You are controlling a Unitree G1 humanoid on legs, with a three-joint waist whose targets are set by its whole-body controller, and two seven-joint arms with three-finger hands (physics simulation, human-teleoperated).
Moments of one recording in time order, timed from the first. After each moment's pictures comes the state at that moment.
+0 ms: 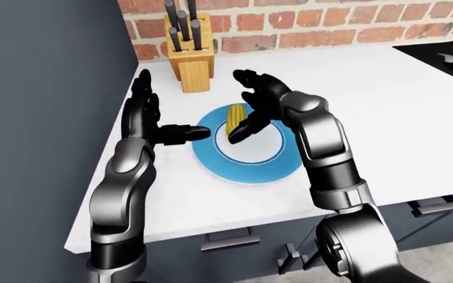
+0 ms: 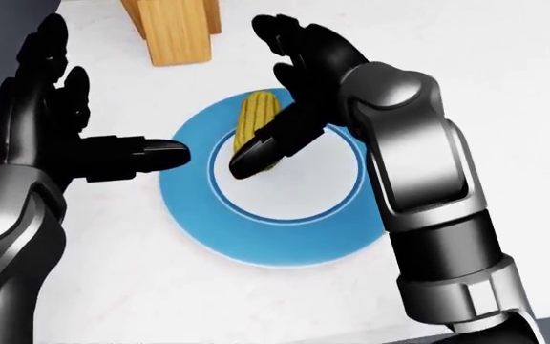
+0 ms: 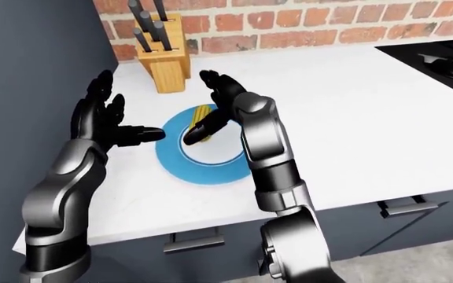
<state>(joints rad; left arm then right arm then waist) -0.57 0.15 0.12 -0.25 -0.16 0.73 0.14 -1.02 -0.09 0.02 0.31 -0.26 0.80 0.53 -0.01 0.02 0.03</state>
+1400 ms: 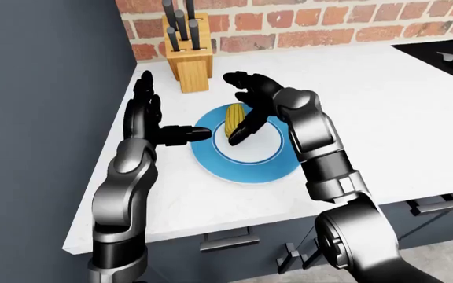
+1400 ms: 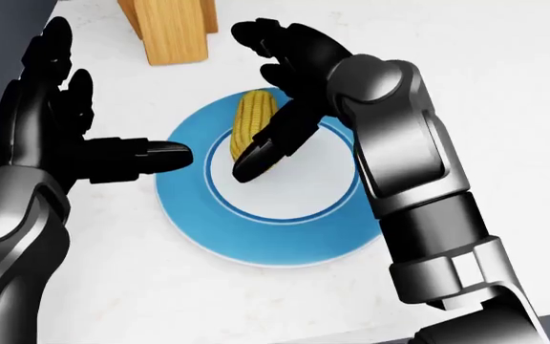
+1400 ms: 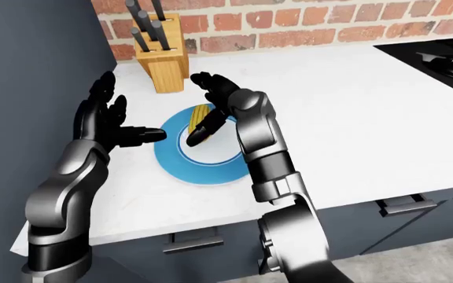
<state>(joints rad) -0.57 0.15 0.12 -0.23 -0.16 0.72 0.14 -1.09 -0.09 0.03 0.52 -0.38 0.58 0.60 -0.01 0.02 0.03</state>
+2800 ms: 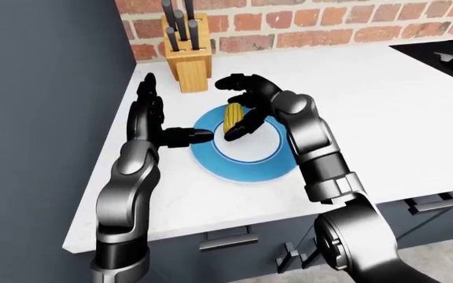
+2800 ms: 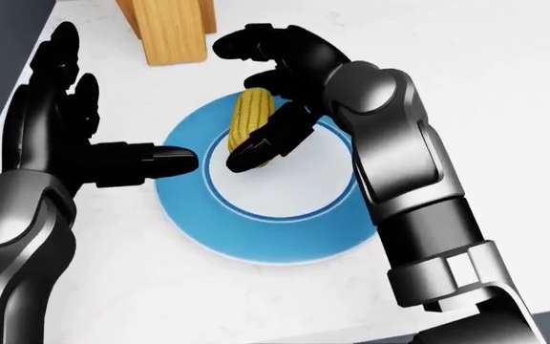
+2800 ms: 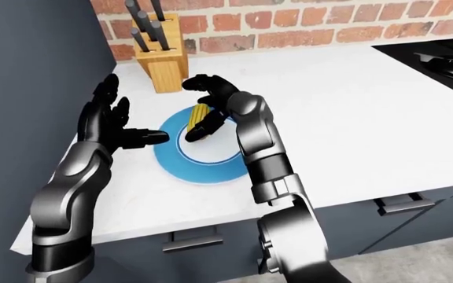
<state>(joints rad) -0.56 0.14 0.11 -0.22 -0.15 0.71 0.13 -1.08 -0.08 0.02 0.59 -0.38 0.44 0.54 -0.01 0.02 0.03</state>
